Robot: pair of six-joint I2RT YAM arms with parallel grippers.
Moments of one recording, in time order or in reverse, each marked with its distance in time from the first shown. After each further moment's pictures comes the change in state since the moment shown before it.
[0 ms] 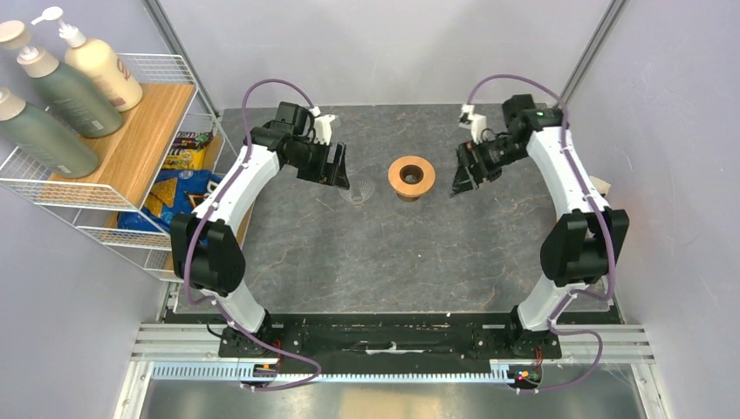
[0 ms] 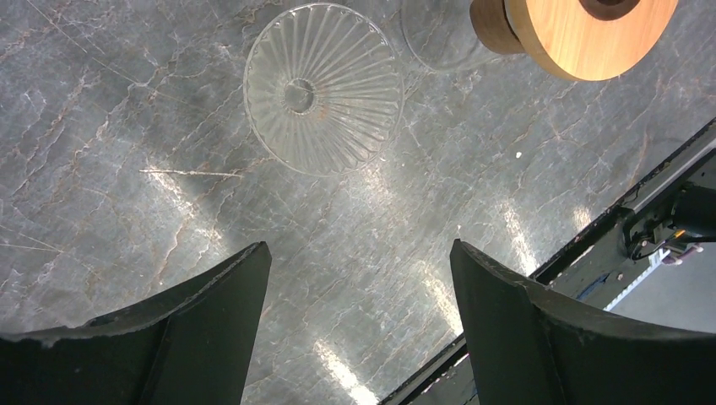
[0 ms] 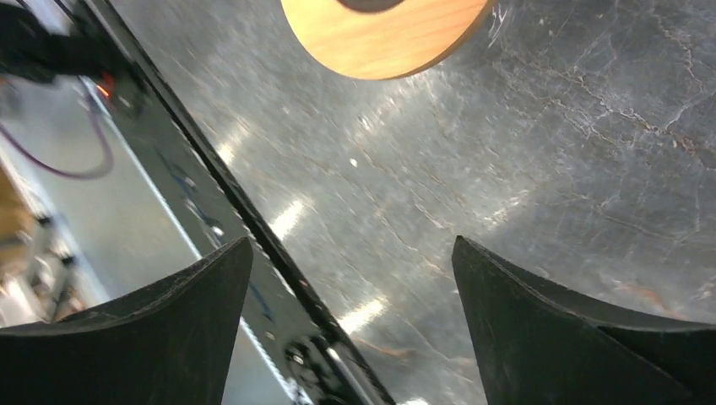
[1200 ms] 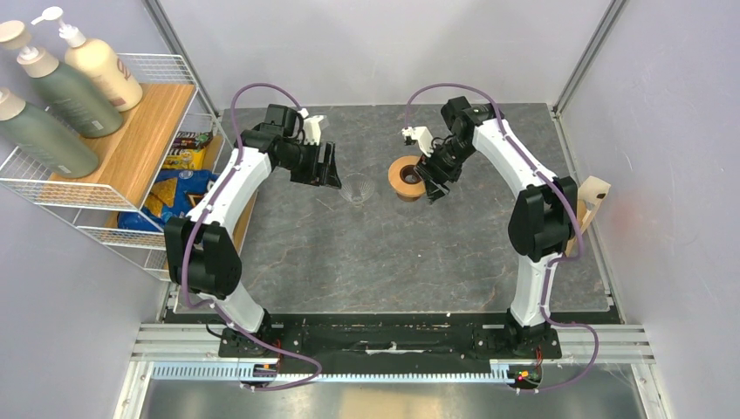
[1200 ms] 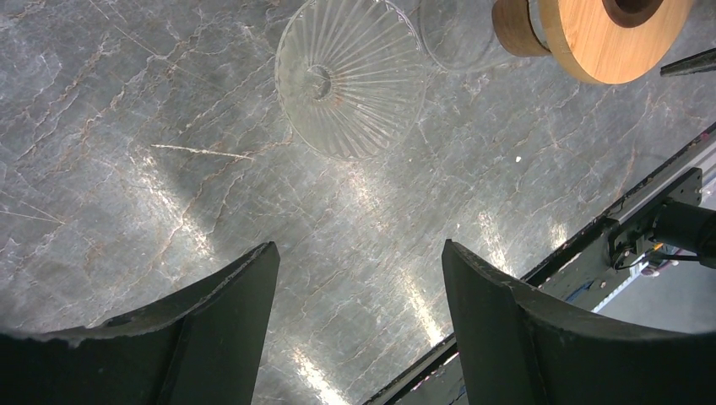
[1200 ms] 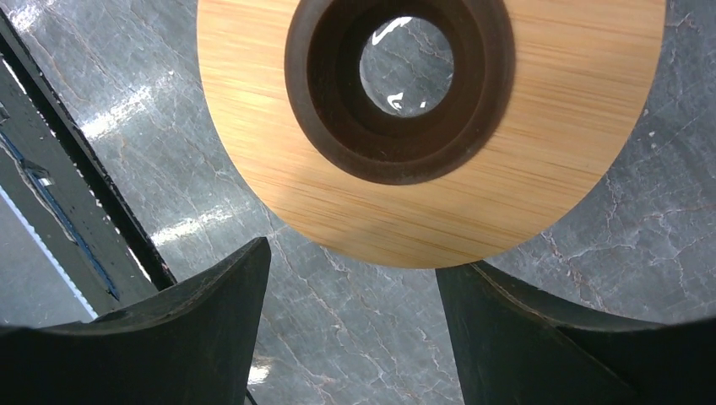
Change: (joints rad) left arm 0.056 -0.030 -0.038 0.008 0.020 -0.035; right arm 0.279 0.278 0.173 0.005 0.293 -0.311
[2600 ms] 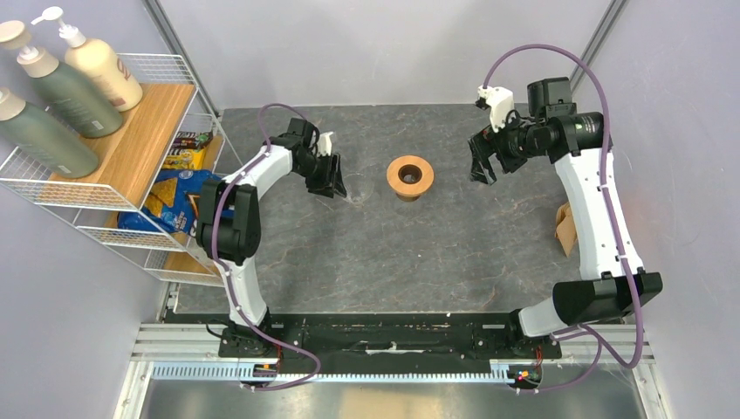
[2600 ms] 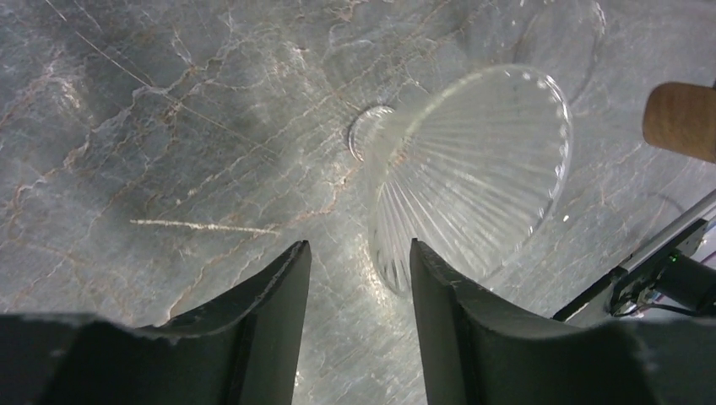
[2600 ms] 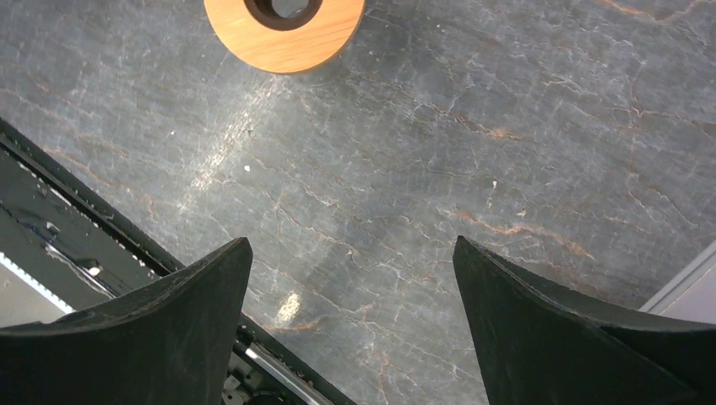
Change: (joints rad) left arm 0.000 0.278 -0.015 0.163 0.003 -0.095; right arm -0.194 -0.514 -0.049 -0.008 0.092 0.273
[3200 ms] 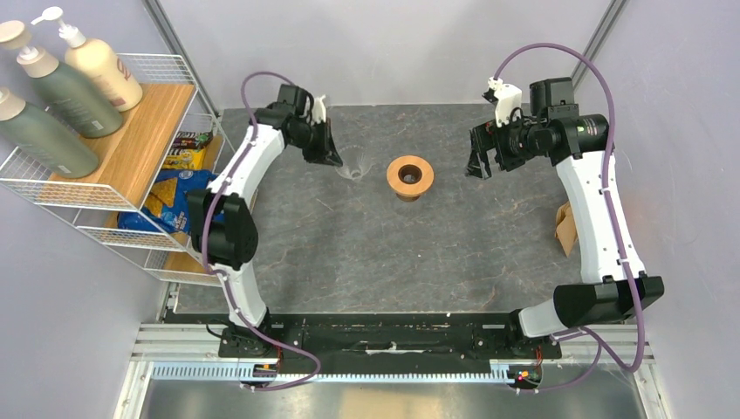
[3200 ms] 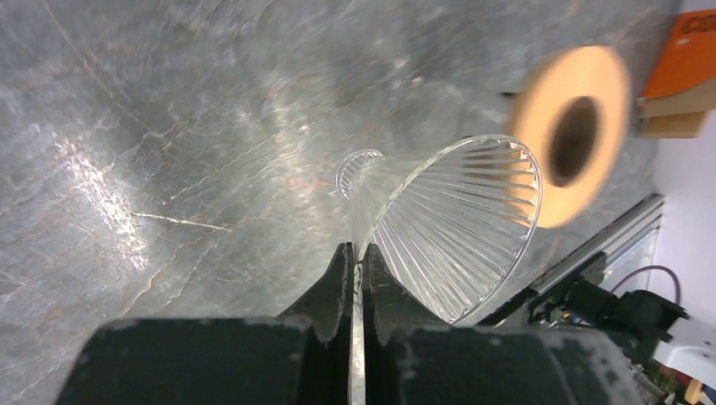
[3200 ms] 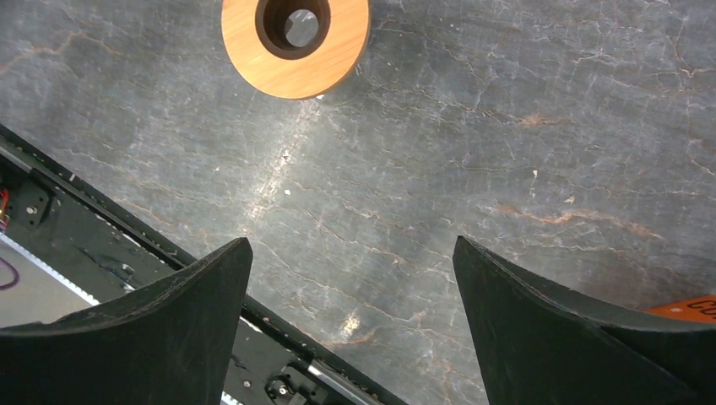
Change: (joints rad) left arm -0.006 -0.013 0.250 -0.140 -0.008 -0.133; right arm -0.004 -0.018 -0.005 0.034 0.009 0.212
